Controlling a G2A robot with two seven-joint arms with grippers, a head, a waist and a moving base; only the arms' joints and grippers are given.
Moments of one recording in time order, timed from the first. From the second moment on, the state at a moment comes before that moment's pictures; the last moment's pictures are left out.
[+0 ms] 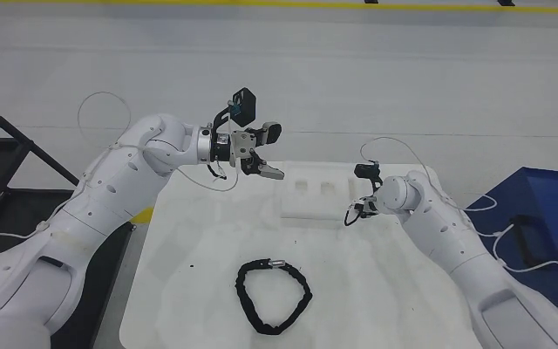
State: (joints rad) left arm 0.41 -0.87 -0.55 -1.26 0.29 -1.01 -0.37; right arm -0.65 -1.23 0.72 -0.88 -0.51 0.18 1.00
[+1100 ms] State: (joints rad) left arm 0.41 -0.87 -0.55 -1.26 0.29 -1.01 -0.37; right arm -0.94 -1.11 1.11 -1.48 -0.29 -0.03 1.16
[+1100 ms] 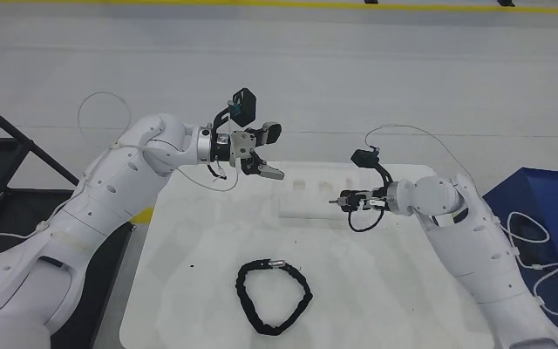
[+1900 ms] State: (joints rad) left arm 0.41 -0.87 -0.55 -1.26 0.29 -1.01 -0.37; right arm -1.25 -1.04 1.47 -1.73 -0.09 -0.10 1.07
